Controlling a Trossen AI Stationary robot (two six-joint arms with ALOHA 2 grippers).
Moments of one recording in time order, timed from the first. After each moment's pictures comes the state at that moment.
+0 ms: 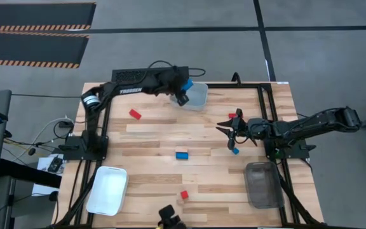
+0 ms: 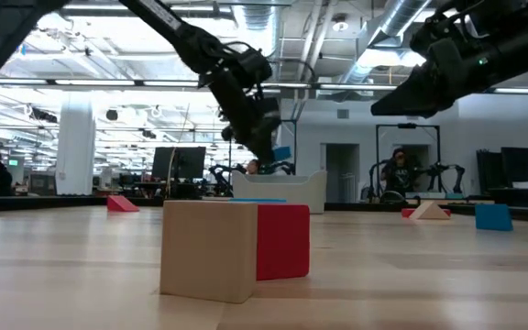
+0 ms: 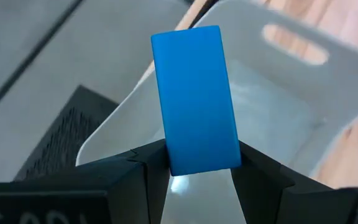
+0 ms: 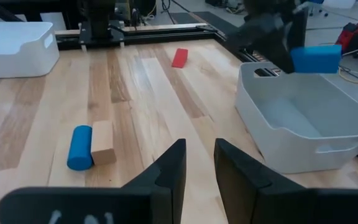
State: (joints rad) left arm 0.54 1.99 1.53 -0.40 -0.10 0.09; right arm 0.02 0.90 0.30 0.30 0.34 0.08
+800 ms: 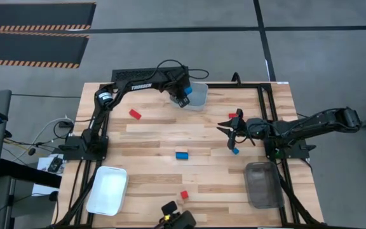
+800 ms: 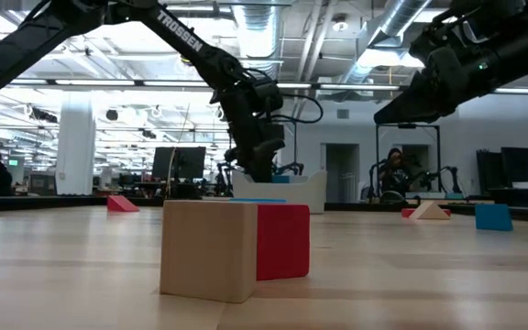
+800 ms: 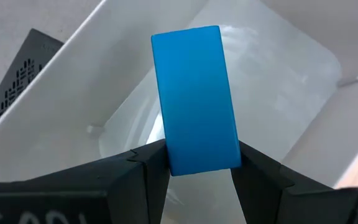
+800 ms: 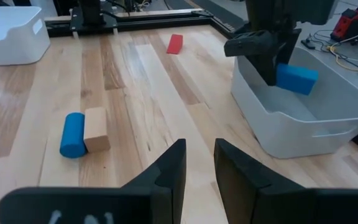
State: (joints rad) left arm 0.57 2.16 1.71 -0.62 -0.01 0.08; right arm 0.00 0.90 0.30 0.25 0.34 0.10
